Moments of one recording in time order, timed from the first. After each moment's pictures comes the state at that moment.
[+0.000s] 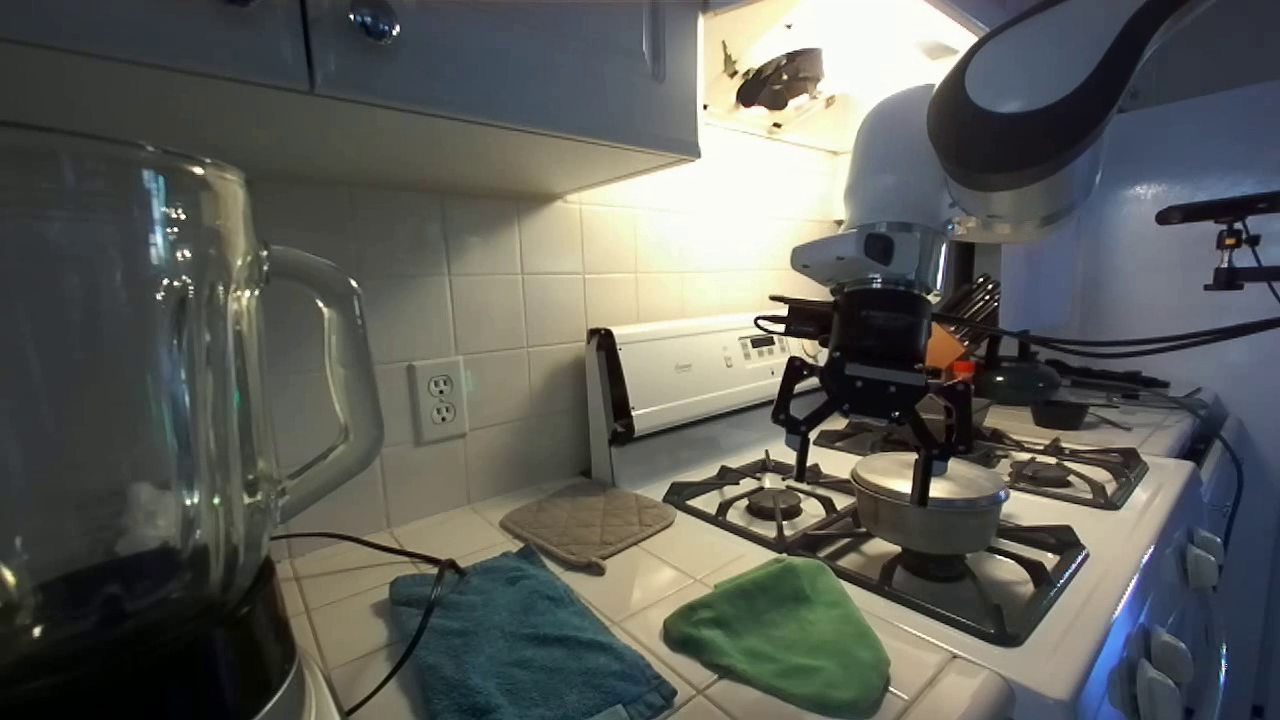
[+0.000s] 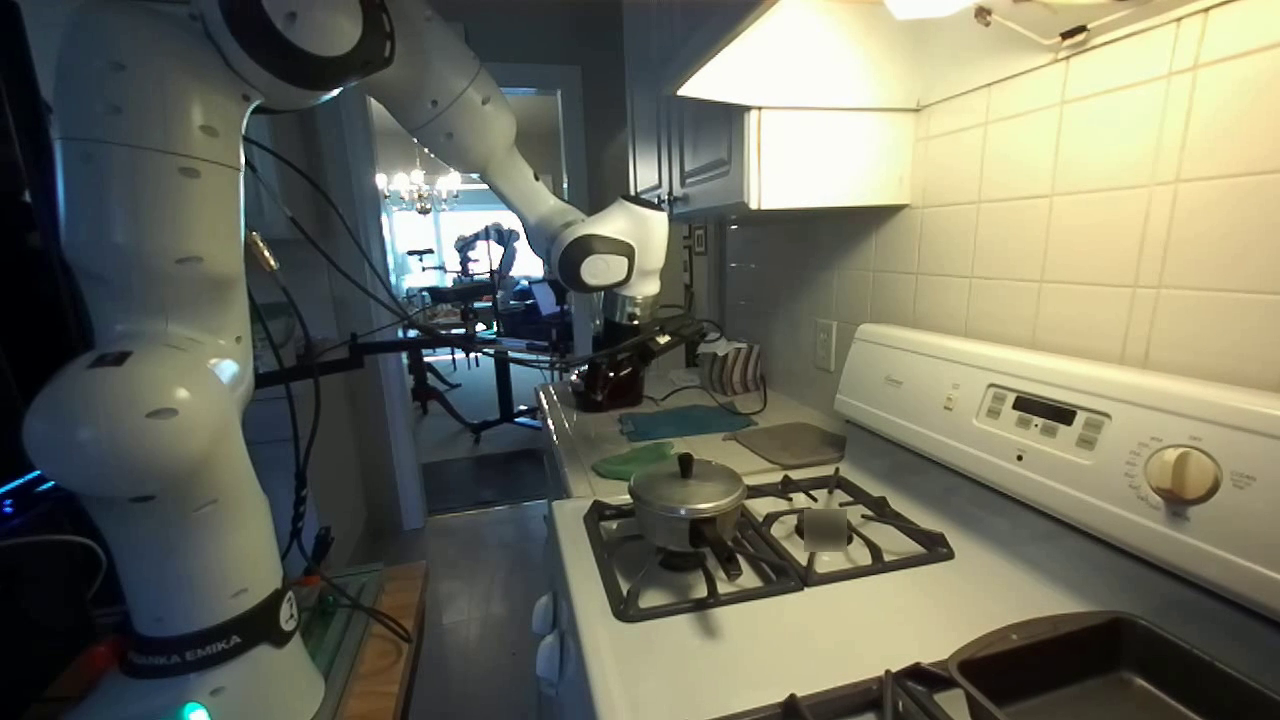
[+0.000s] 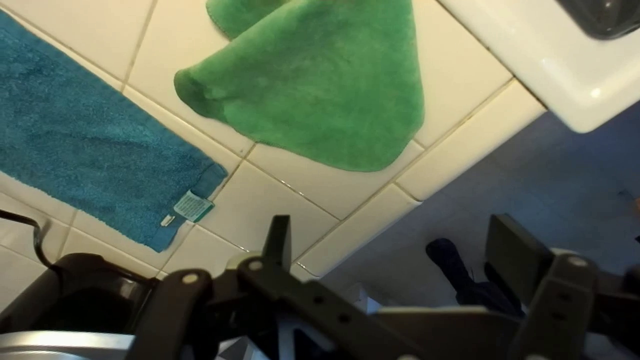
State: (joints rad) arm 0.25 0.15 0.29 -2.16 0.41 2.39 -1.98
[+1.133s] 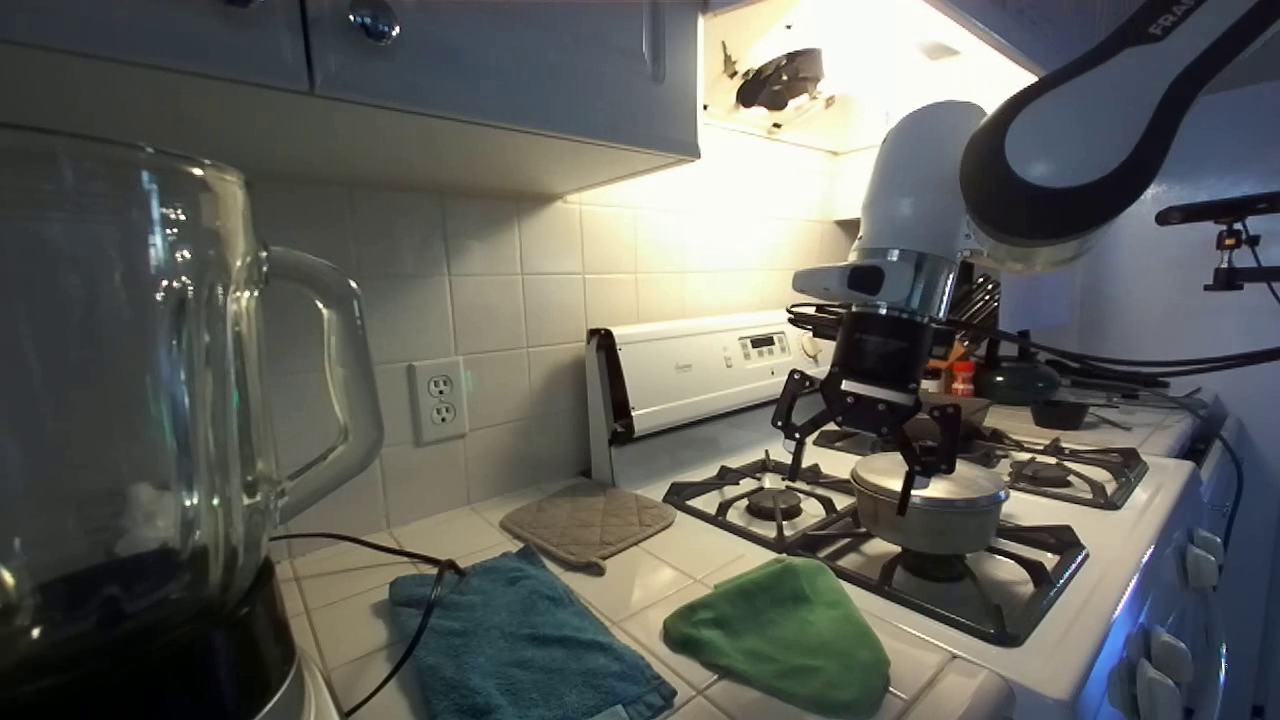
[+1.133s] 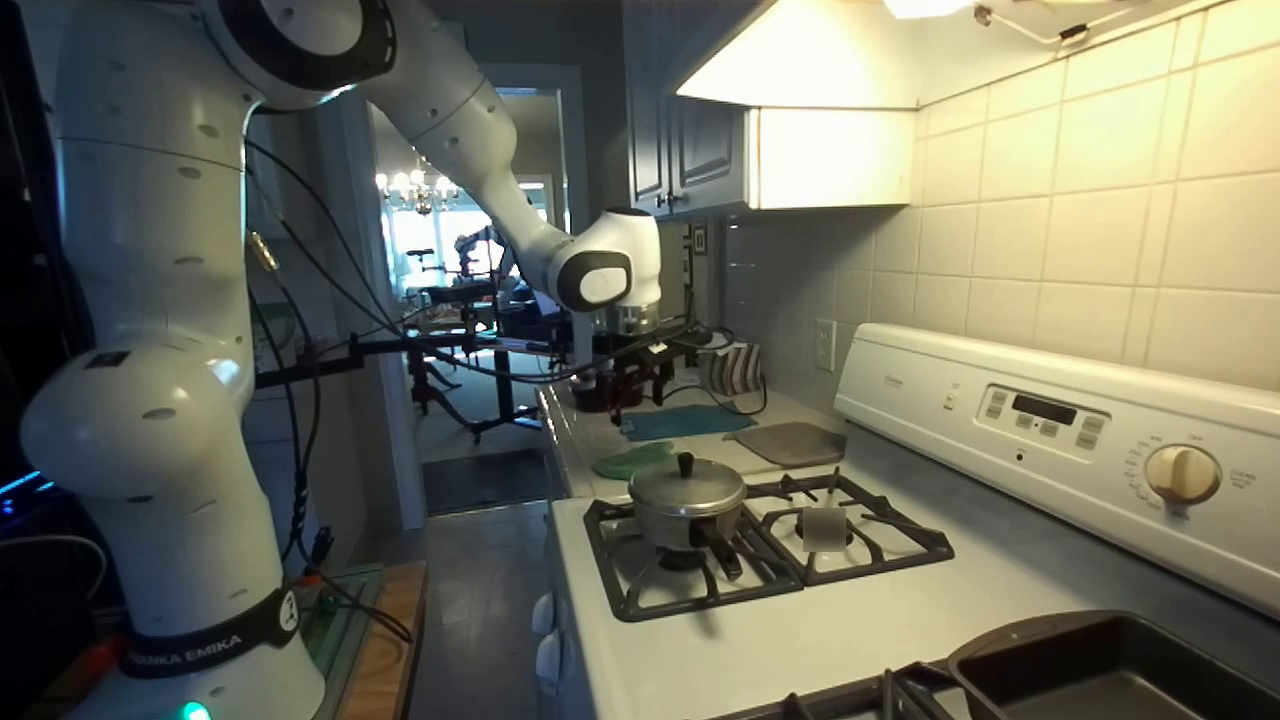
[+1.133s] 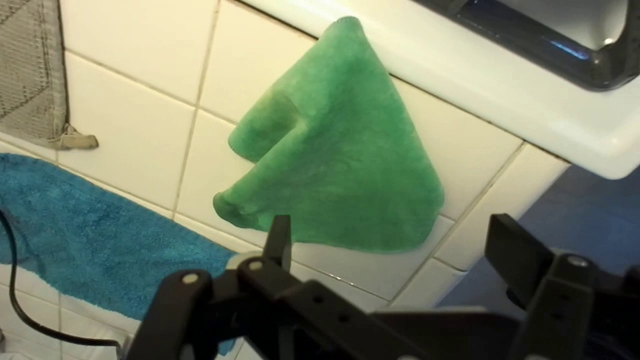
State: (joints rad) arm 0.24 0.15 0.28 -2.24 0.24 2.58 -1.66
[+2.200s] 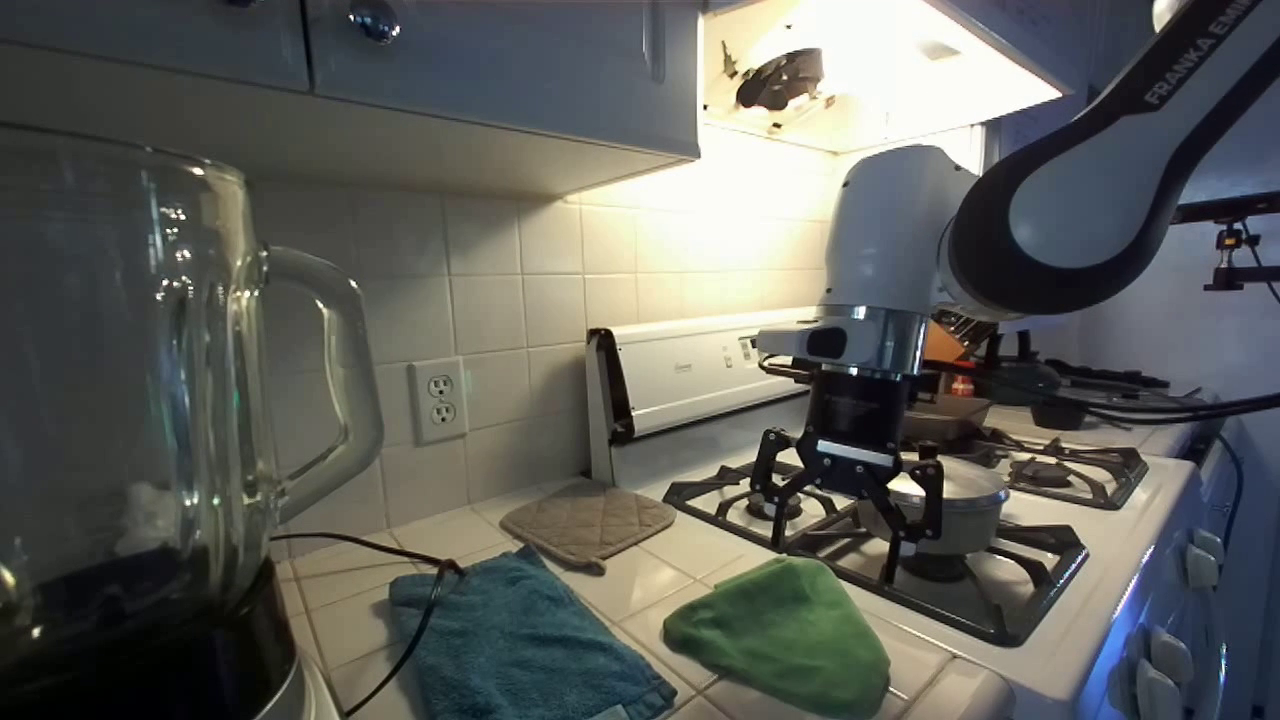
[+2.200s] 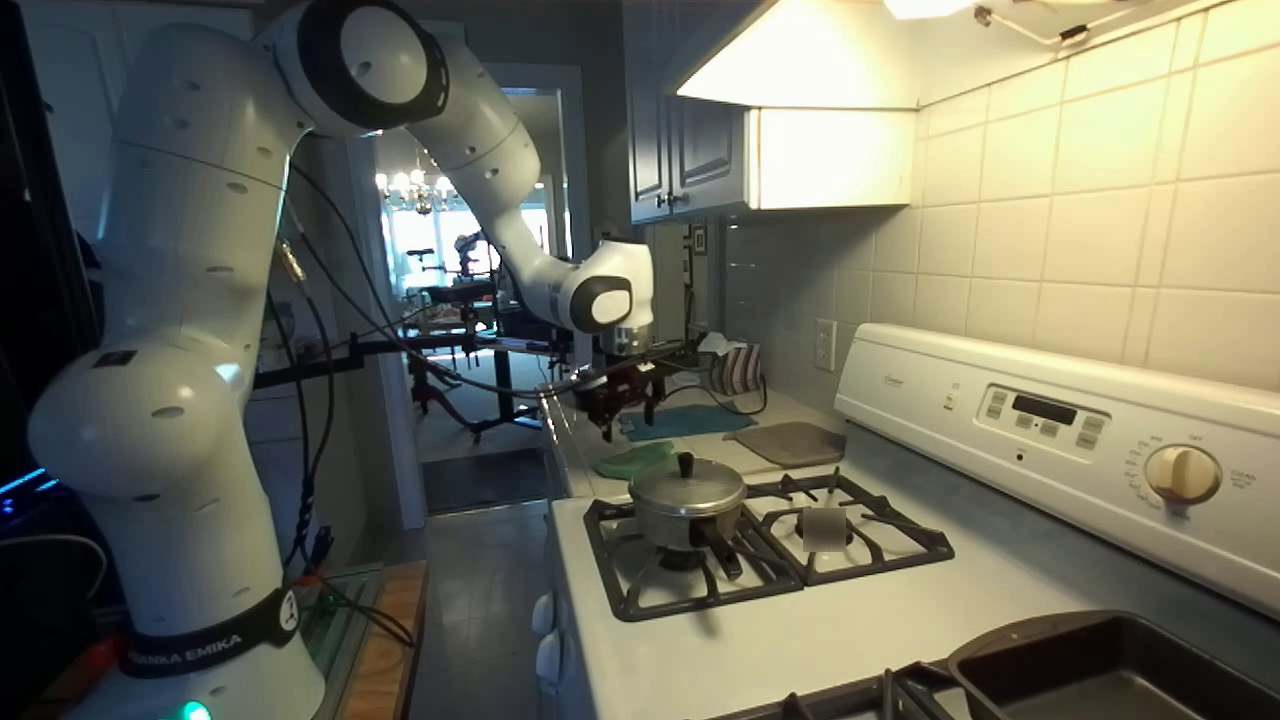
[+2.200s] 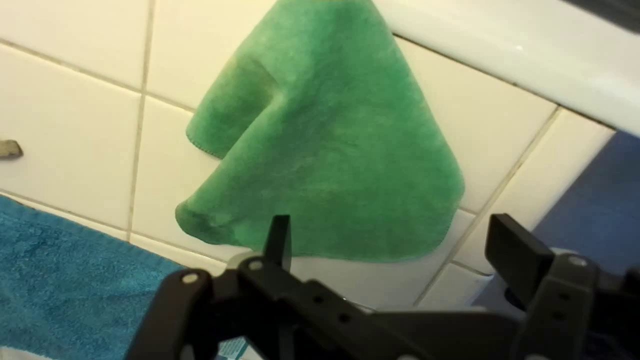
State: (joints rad) arm 0.28 0.30 0.32 -2.15 0.07 2.58 -1.41
